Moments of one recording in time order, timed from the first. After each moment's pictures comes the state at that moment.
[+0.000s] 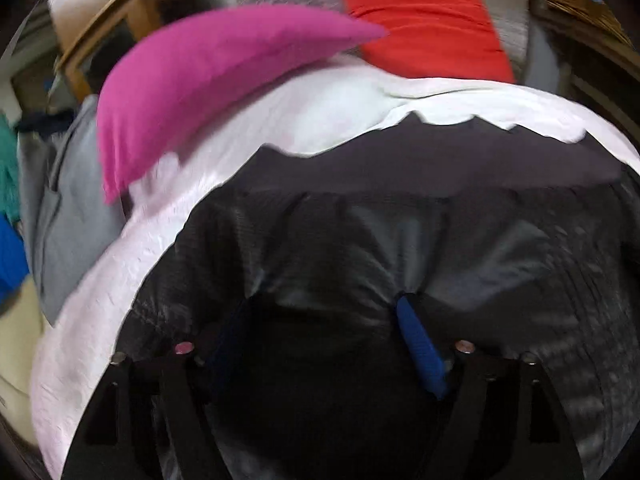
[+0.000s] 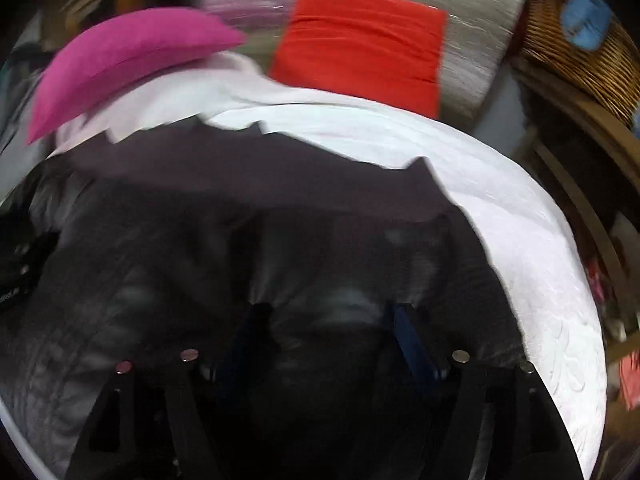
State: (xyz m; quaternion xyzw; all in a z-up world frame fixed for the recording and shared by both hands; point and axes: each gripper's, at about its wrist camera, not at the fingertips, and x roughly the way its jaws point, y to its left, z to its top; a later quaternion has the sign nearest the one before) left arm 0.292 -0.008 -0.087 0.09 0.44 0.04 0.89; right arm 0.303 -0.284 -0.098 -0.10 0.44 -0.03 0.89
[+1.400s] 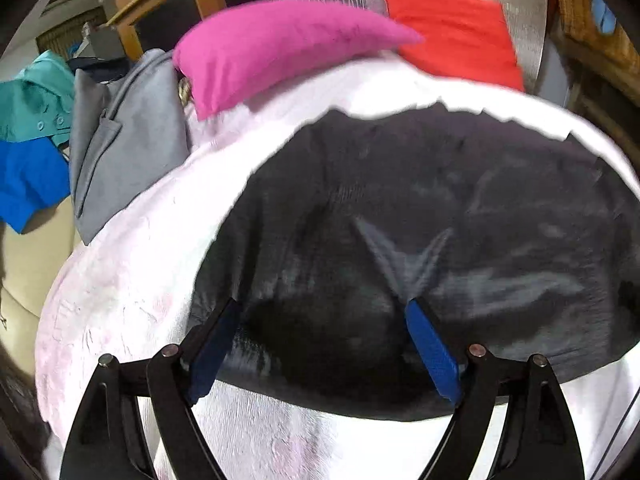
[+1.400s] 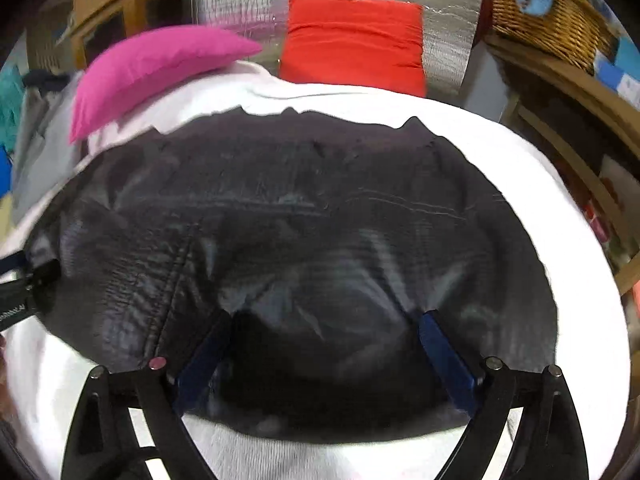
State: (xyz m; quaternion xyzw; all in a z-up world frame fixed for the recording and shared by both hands) left arm 0.187 0.036 -0.061 0.04 0.44 0.07 0.90; right arm 0.160 -0.254 -0.069 -0.03 0.42 -0.02 0.91
